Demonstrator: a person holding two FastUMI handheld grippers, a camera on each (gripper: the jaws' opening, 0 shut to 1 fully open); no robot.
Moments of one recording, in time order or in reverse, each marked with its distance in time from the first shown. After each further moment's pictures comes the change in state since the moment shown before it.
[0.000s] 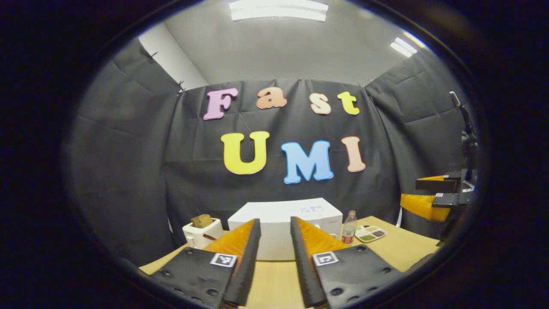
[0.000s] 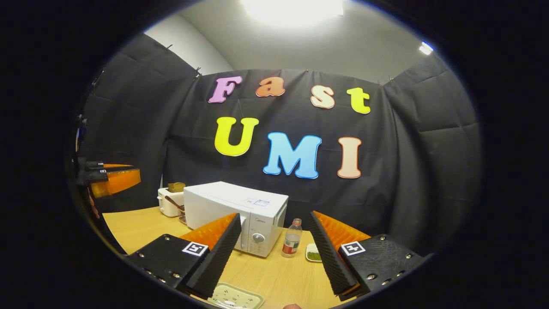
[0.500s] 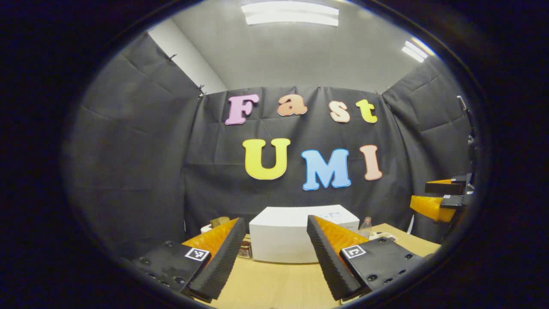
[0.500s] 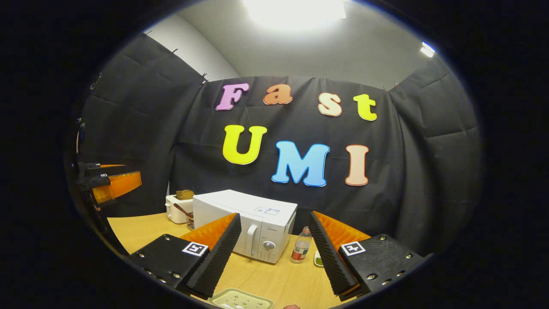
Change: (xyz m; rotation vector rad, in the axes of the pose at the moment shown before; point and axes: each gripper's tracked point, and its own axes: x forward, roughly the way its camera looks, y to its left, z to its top) left arm -0.017 0.044 0.004 -0.025 -0.030 0.099; right arm -0.003 0.022 0.022 -0.009 -0.044 0.022
